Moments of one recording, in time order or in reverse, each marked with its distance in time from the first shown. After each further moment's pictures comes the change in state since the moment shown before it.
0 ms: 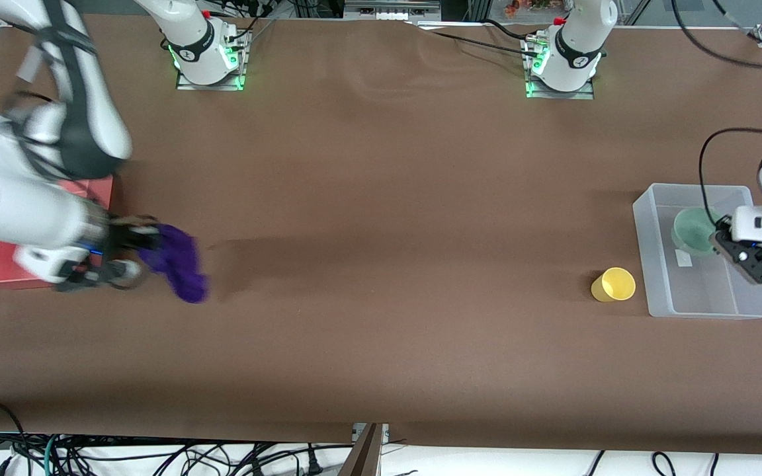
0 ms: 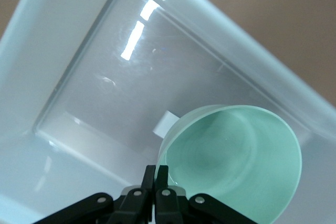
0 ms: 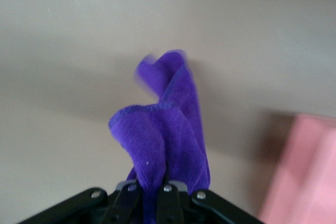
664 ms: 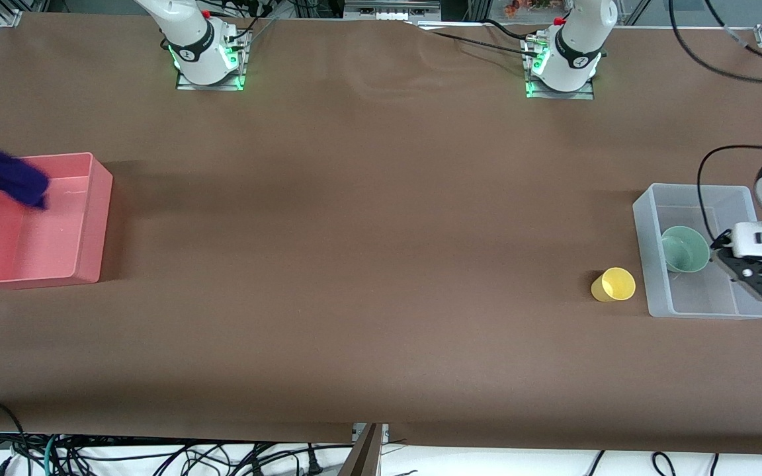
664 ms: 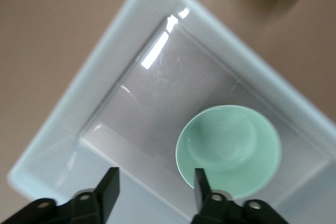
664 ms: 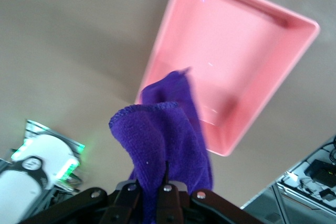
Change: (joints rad) left arm -0.004 -0.051 -0.024 0.075 -0.034 -0.059 -0.074; right arm -0.032 0.052 -0.527 0.210 -0.039 -0.315 -0.749
